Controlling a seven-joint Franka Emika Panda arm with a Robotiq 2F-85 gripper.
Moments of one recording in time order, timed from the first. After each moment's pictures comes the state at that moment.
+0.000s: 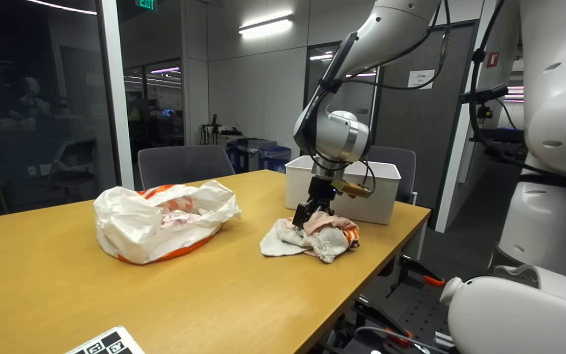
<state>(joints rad) -0.05 0.26 0.04 -2.53 0.71 2.71 -0.65</state>
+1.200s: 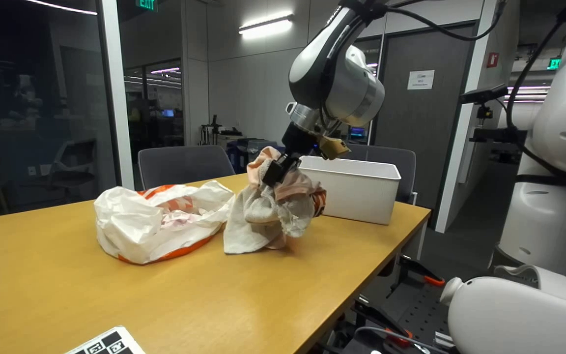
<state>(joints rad) 0.09 -0.12 0.24 -2.70 0.64 3.02 -0.69</state>
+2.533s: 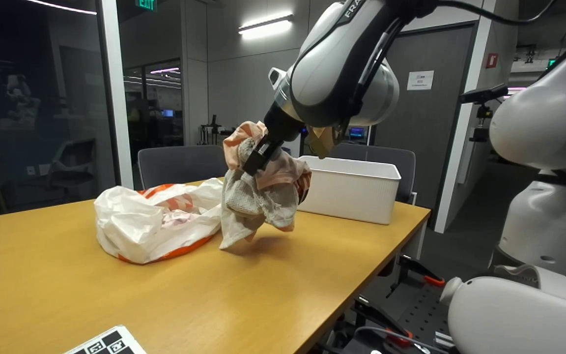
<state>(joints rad) -0.54 -0.38 1.14 -2.76 0.60 3.20 -0.52</state>
